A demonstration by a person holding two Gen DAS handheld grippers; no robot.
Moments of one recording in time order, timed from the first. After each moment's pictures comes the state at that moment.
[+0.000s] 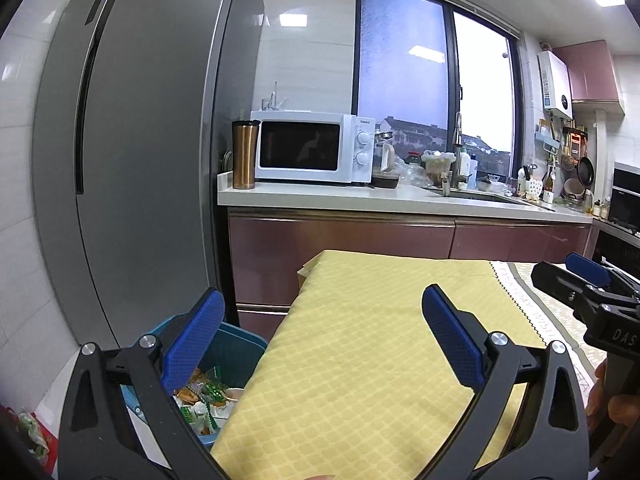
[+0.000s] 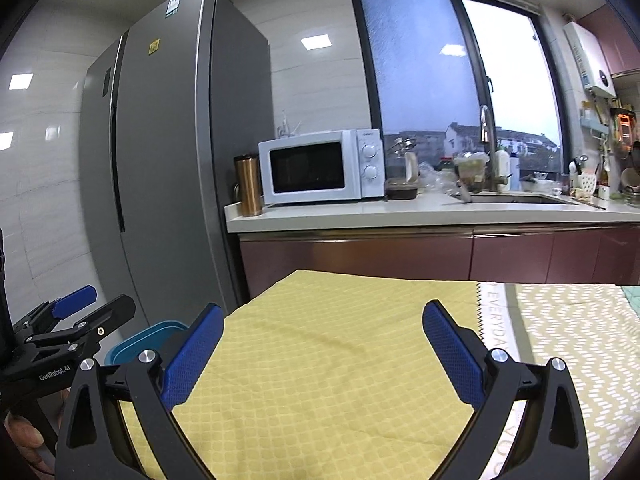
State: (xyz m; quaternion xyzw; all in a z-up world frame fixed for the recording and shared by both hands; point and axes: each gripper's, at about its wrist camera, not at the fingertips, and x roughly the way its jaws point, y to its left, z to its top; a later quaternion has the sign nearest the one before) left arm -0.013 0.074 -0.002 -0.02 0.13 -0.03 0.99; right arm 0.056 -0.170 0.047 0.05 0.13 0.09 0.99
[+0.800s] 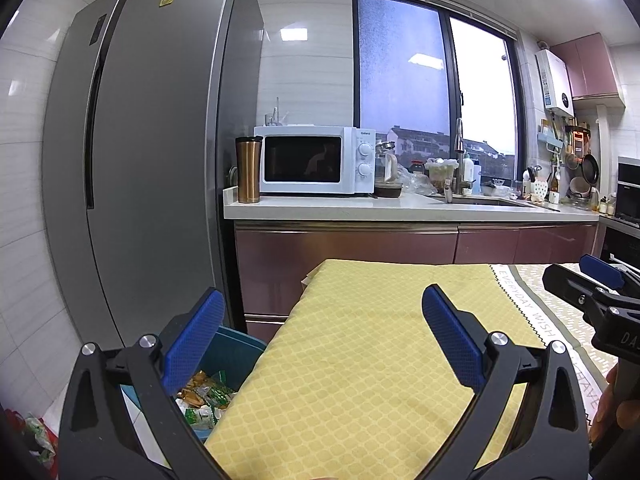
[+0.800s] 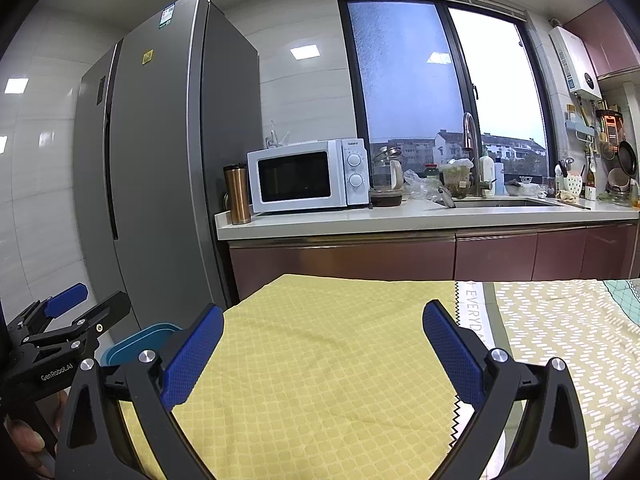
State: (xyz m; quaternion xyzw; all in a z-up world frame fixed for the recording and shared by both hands) left arm -0.035 0.062 0.003 -0.01 0.10 -0.01 0.99; right arm 0.032 -0.182 0.045 0.05 0.12 0.07 0.99
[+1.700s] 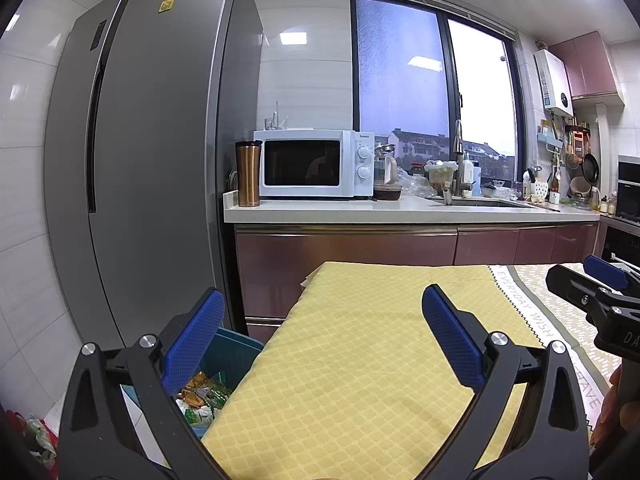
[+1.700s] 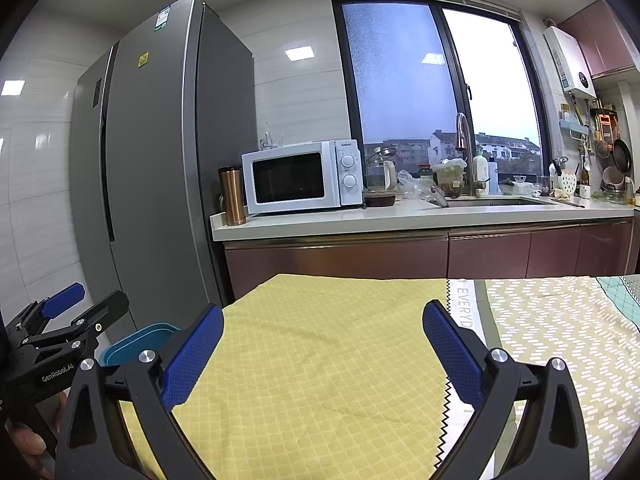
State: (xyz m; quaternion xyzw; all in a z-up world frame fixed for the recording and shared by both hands) left arm -0.037 0.061 0.005 0.00 0.10 -0.01 0.99; right arm 0.025 -0.185 0.045 0.05 0.12 0.06 0.99
